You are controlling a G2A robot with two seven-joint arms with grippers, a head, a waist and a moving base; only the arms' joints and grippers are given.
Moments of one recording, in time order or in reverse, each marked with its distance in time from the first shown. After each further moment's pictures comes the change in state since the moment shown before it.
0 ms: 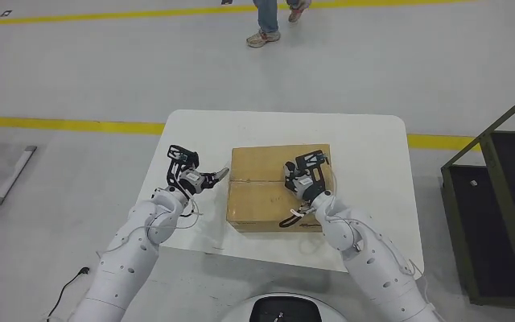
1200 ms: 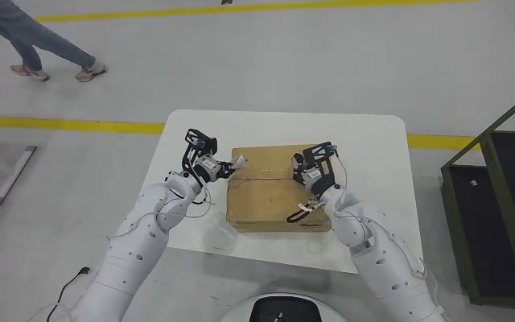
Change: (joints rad) left arm -0.096 -0.036 0.061 -0.029 0.014 -0.052 -0.057; right arm -0.025 0.010 0.093 -0.120 -0.078 -0.013 0.091
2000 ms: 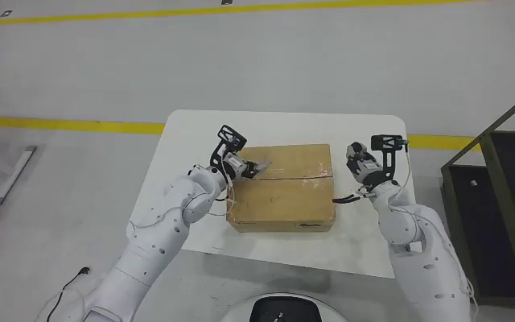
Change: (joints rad) left arm -0.107 -0.072 0.170 0.026 0.048 0.106 -0.076; right arm -0.111 0.037 0.302 -0.090 0.103 0.059 0.035
